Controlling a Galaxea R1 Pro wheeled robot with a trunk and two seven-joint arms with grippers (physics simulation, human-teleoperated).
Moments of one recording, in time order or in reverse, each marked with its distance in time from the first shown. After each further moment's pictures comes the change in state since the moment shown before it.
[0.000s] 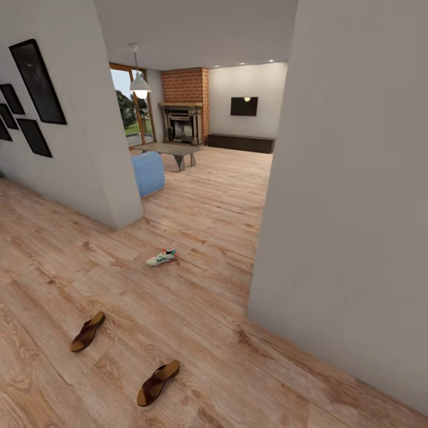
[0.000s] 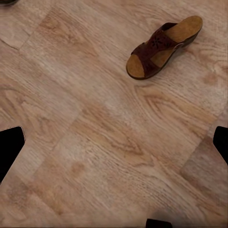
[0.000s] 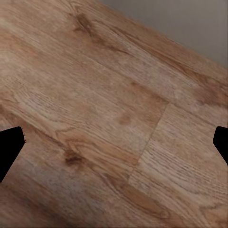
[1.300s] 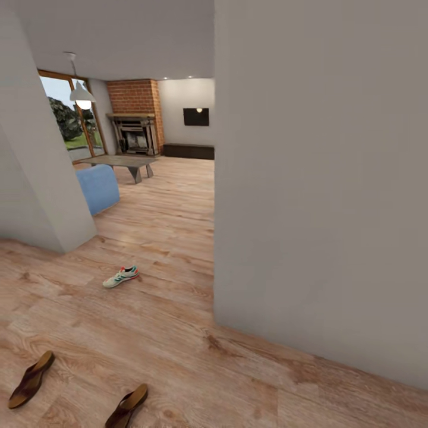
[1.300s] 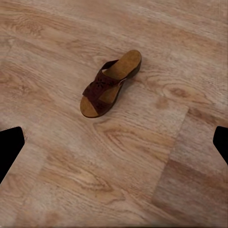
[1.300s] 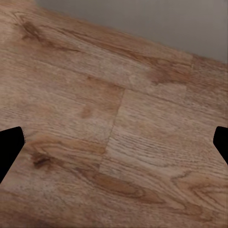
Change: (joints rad) left arm 0.000 0.000 0.000 0.000 0.000 0.000 -0.001; right arm 0.000 0.000 -0.001 0.000 -0.001 0.000 0.000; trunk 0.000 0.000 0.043
